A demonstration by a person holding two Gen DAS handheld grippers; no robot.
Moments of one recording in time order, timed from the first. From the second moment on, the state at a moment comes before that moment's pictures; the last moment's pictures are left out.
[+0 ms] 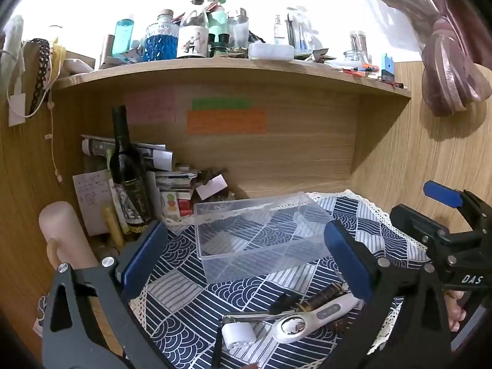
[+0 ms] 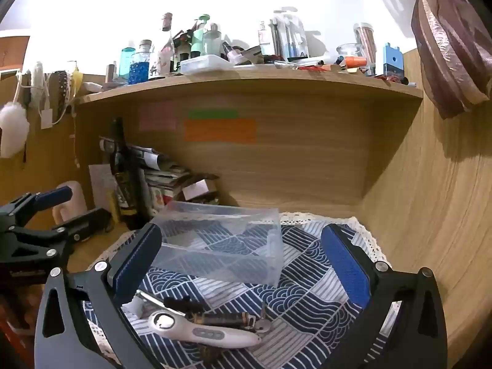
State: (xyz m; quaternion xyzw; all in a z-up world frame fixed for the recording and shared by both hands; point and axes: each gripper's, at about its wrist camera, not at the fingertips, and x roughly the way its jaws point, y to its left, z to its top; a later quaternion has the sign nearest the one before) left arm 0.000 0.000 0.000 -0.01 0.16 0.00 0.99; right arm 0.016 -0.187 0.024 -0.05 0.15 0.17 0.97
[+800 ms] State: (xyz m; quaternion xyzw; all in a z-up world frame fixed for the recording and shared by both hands) left arm 0.002 0.000 -0.008 -0.01 0.17 0.00 0.99; right arm 0.016 -0.186 0.021 -0.05 0.16 0.18 0.97
